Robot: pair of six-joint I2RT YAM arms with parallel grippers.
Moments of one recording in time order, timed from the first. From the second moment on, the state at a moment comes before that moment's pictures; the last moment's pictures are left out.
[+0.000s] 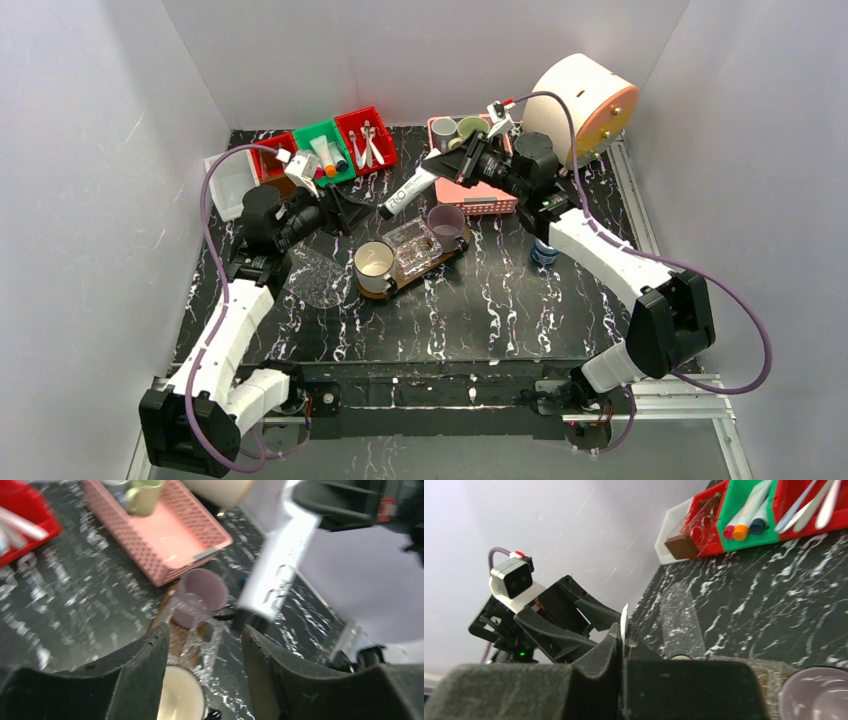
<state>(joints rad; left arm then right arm) -0.18 1.00 0.80 0.09 0.67 -0.40 0.56 1.48 1.18 0.34 -0.48 0.95</state>
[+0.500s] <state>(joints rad) -0.23 0.82 0.80 -0.21 0.20 -0.19 0.55 1.46 1.25 0.13 -0.55 0.46</state>
